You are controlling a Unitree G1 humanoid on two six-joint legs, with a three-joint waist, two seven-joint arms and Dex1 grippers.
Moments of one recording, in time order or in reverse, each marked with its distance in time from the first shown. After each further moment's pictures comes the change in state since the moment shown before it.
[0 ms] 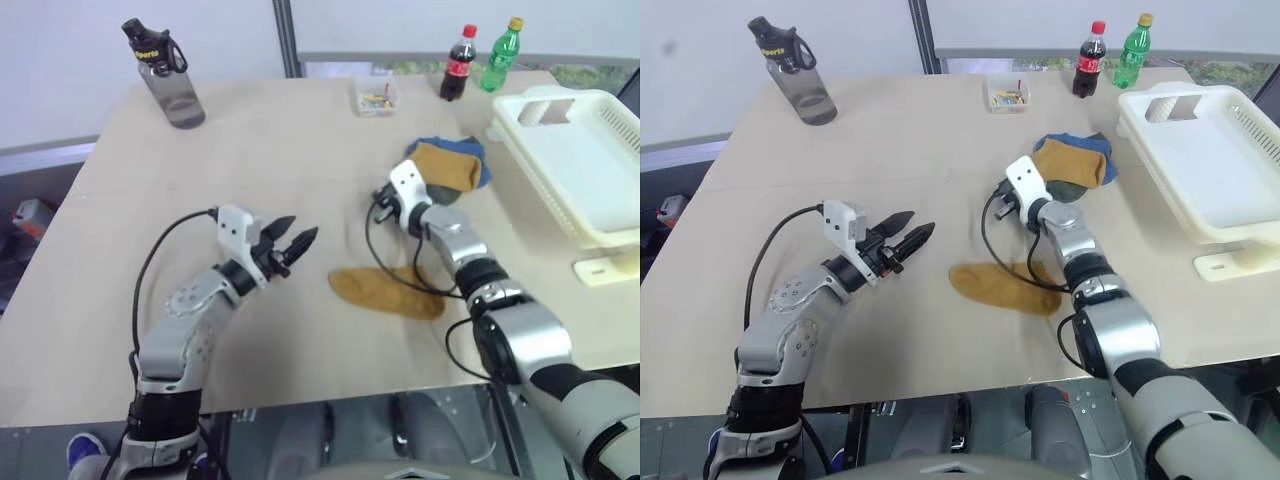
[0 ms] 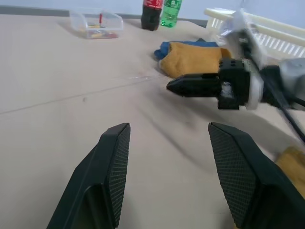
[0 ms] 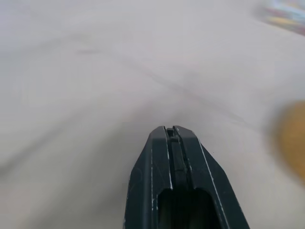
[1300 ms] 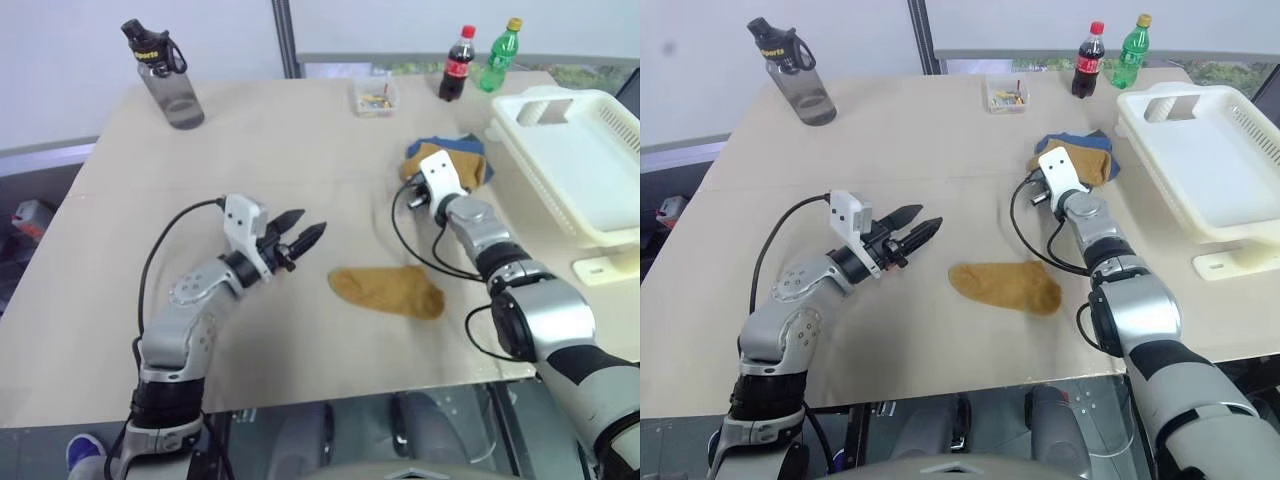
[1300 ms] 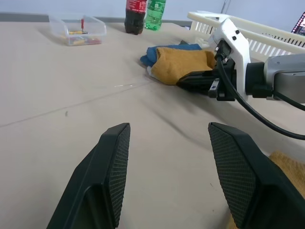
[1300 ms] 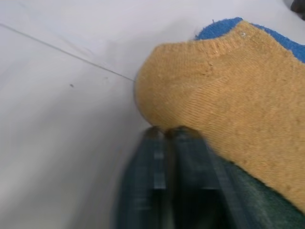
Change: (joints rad) left arm -0.062 0.001 -0.008 -0.006 -0.001 0.036 -0.045; right arm -0.168 -0.119 -0.026 0.311 -0.021 -0.018 -0.281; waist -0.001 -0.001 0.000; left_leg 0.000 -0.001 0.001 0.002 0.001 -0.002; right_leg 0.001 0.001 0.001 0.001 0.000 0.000
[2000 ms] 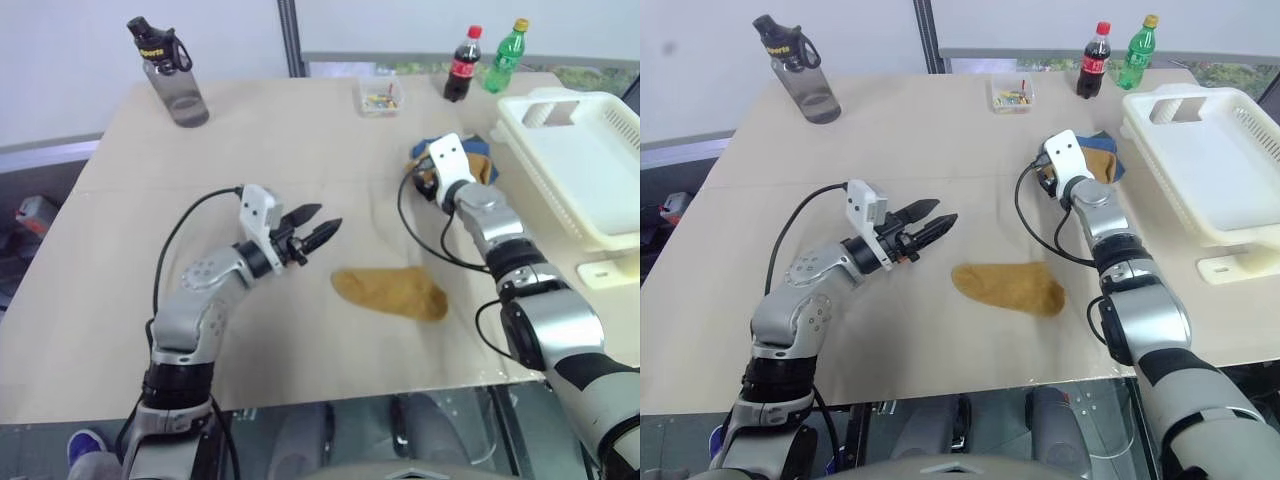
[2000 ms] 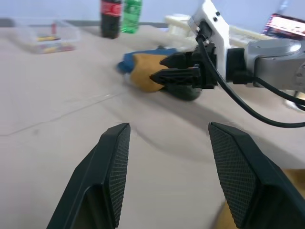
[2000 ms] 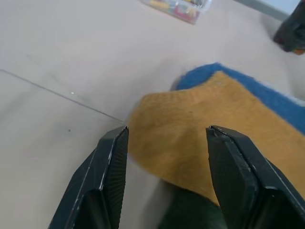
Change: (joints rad) left arm -0.047 -0.003 -0.028 0.008 0.007 0.036 -0.036; right arm 0.019 -0.032 0.055 -0.140 0.039 0.104 -0.010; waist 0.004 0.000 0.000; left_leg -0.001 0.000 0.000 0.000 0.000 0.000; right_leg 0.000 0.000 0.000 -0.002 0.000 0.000
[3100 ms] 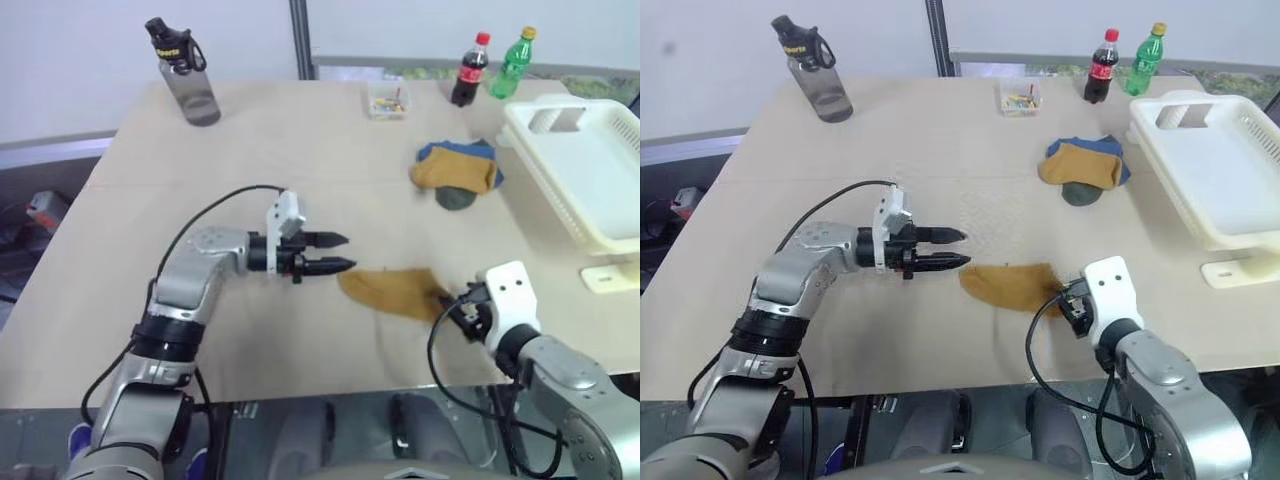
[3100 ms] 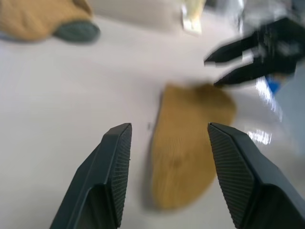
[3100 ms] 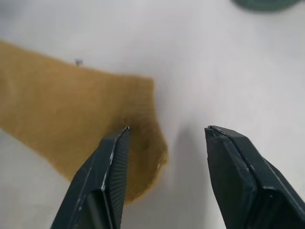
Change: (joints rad) left arm -0.225 0.110 -0.207 0.279 0.067 0.014 -0.475; right arm 1.185 -0.128 -0.100 -2.115 0.323 1.131 -0.051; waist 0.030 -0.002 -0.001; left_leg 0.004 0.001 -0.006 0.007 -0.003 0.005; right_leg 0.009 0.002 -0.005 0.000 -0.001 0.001
